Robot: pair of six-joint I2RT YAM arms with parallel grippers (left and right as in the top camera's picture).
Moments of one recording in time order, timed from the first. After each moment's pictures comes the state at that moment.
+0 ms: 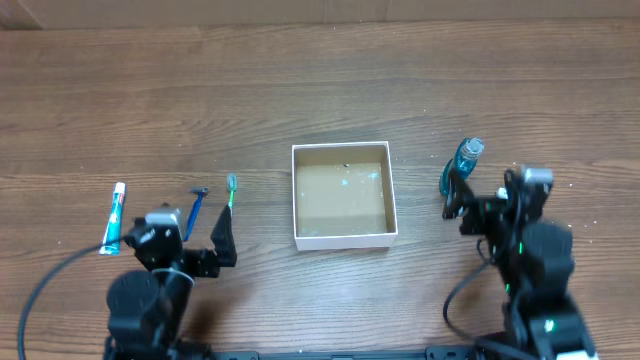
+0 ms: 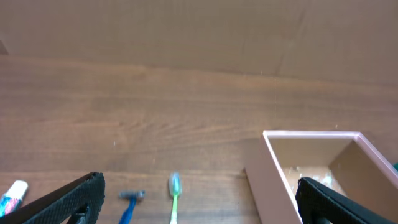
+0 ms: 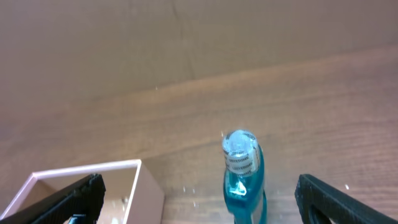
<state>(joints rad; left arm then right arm) -0.07 0.31 0.48 -0.46 0.06 -0.15 0.14 0.62 0.51 -0.21 0.03 0.25</state>
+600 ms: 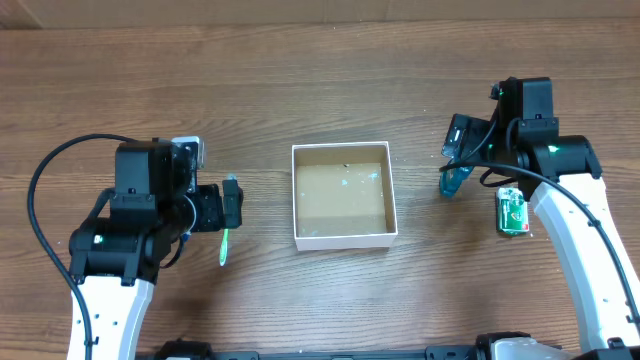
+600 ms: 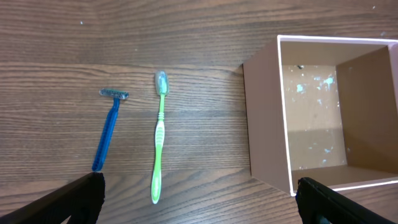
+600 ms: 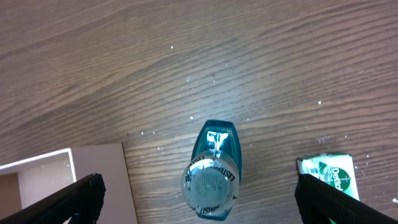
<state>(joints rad) -0.07 1.07 1.10 -1.03 0.15 -0.15 0.07 1.41 1.24 -0.85 0.03 0.32</state>
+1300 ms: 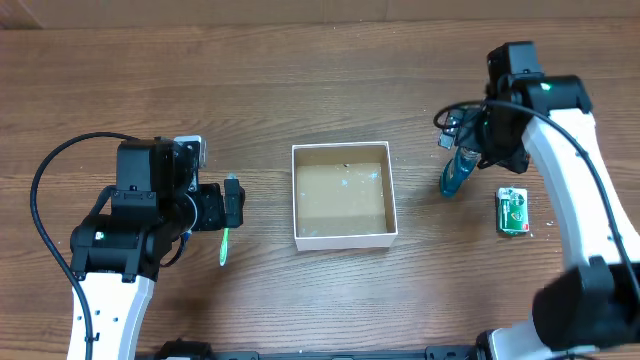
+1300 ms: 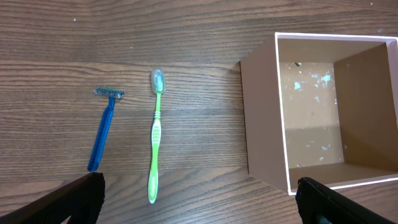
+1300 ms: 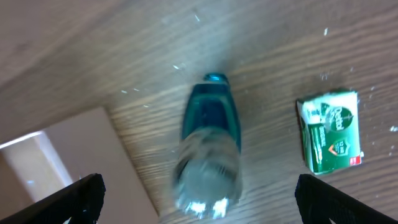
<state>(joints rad) -0.07 1.08 1.10 -1.03 0.16 -0.15 0.05 1.71 1.57 -1.24 -0.01 0.41</state>
